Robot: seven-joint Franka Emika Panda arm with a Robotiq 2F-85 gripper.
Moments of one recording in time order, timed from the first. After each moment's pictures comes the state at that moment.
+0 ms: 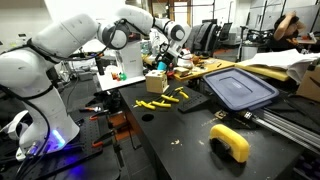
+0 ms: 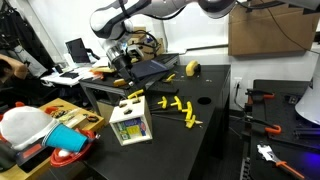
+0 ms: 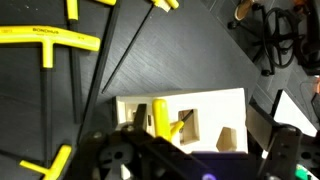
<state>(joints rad) 0.03 1.08 0.22 -0.76 0.14 1.31 -0.47</state>
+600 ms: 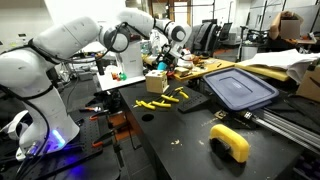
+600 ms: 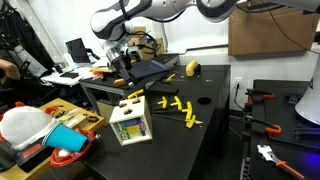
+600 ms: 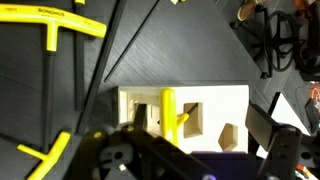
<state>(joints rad) 0.04 1.12 0.22 -0.70 0.14 1.31 -0.54</state>
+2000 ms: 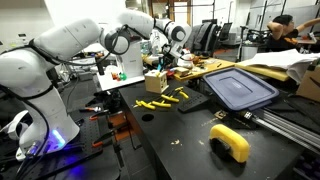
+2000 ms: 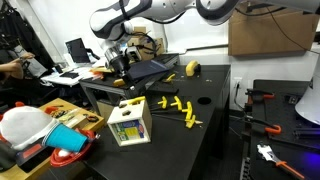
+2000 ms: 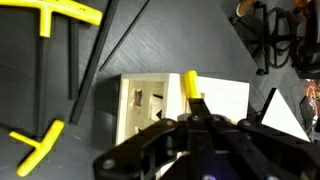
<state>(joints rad) 0.03 1.14 0.25 -0.65 0.14 1.31 -0.54</state>
